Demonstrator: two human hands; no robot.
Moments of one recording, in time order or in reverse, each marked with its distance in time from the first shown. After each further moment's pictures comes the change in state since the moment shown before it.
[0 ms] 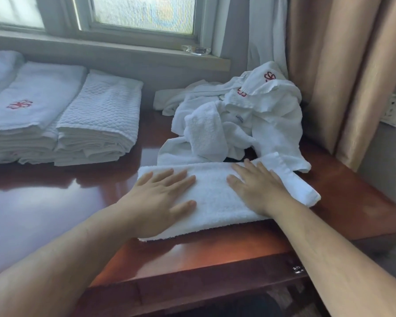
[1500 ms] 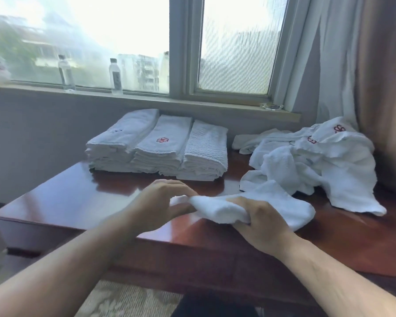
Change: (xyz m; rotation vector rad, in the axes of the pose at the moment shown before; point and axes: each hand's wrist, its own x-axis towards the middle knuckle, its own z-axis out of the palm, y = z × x) left_hand -0.201 -0.071 -0.068 -0.218 0.596 0.046; right_hand -0.114 -0.176 0.000 0.371 0.370 -0.803
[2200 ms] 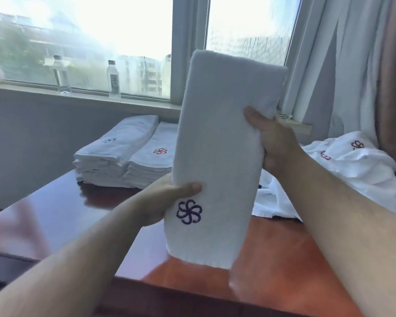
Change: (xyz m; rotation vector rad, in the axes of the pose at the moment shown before) left_hand 0.075 -0.025 -0.008 -1.190 -0.157 -0.456; right_hand 0.198 0.009 -0.067 1.348 0.293 0.326
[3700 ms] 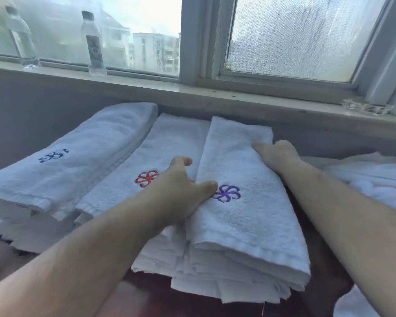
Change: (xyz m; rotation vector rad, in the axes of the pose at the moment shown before) left_hand 0.200 -0.006 -0.120 0.603 0.546 -0.258; right_hand 0.283 0.191 -0.084 -1.093 0.281 0.410
